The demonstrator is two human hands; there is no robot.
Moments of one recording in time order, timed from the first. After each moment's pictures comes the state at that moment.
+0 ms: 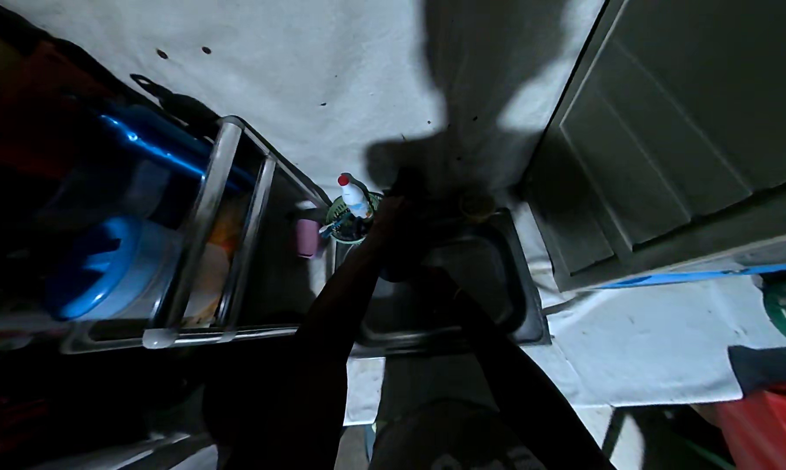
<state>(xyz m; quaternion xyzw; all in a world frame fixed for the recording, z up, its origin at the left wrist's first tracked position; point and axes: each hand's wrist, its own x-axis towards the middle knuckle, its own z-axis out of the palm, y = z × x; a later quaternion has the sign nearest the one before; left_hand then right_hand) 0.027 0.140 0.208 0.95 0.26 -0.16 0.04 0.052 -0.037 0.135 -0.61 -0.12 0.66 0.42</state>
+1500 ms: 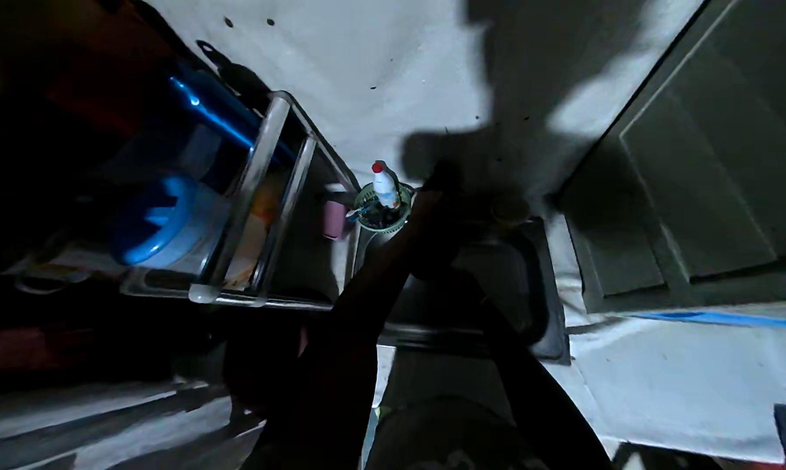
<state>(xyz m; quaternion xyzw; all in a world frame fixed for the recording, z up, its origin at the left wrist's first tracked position) 0.015 0.137 0.192 0.96 0.25 -0.07 0.07 0.047 -0.043 0.128 -0.71 -0.28 0.55 0.34</state>
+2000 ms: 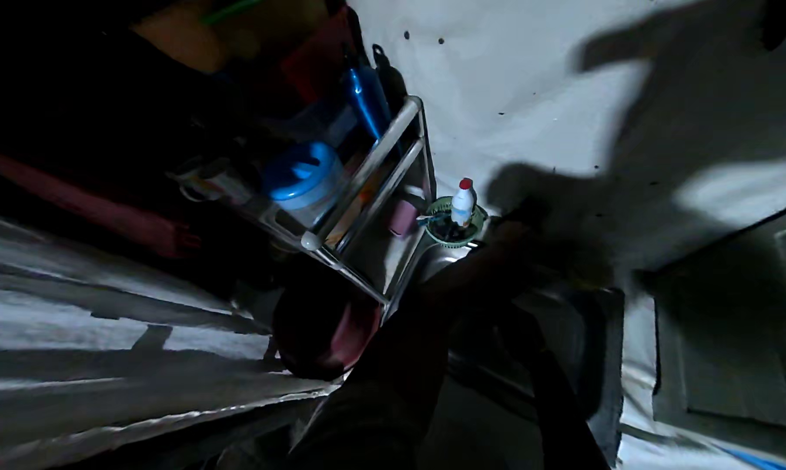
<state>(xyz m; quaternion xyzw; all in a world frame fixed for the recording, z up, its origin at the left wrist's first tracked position) 0.006 0.108 0.242 0.92 0.32 -0.05 0.20 0.049 -0.046 0.133 -0.74 -0.34 0.50 0.29</state>
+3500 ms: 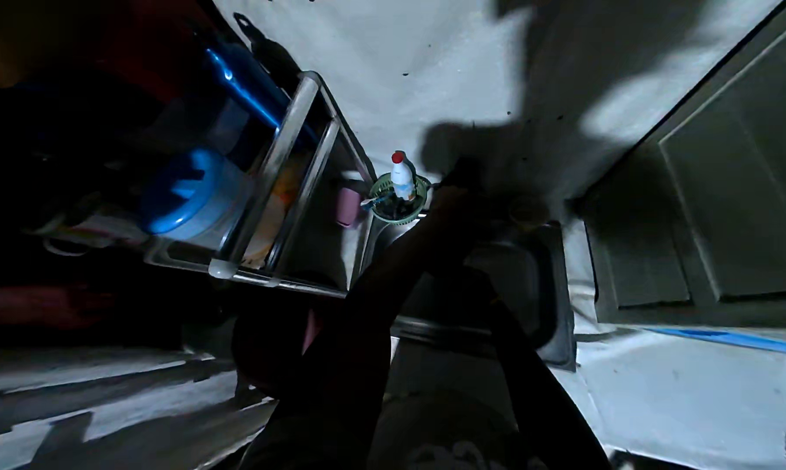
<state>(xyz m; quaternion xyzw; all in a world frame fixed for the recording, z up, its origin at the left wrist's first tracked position) 0.003 0.139 0.156 0.97 0.23 -0.01 0.05 0.047 -0.042 0.119 -0.71 -0.24 0.56 0.34</state>
